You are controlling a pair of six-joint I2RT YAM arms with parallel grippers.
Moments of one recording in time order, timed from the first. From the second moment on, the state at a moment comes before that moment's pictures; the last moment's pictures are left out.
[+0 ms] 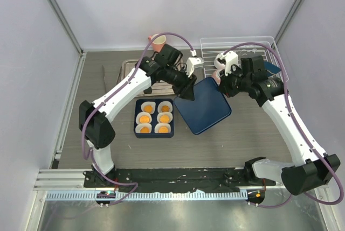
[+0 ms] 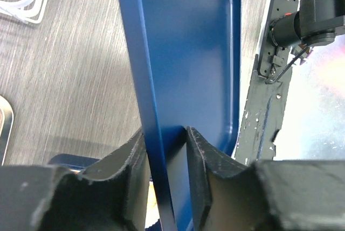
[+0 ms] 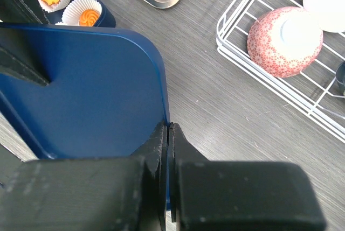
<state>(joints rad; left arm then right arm) -0.70 1.84 1.82 -0.84 0.69 0.20 0.30 1.21 1.31 -0.79 -0.27 -0.20</state>
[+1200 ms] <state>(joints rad) -0.71 1.68 1.88 -0.83 0.29 0.21 0.31 1.16 1.39 -0.81 -0.26 -0.10</state>
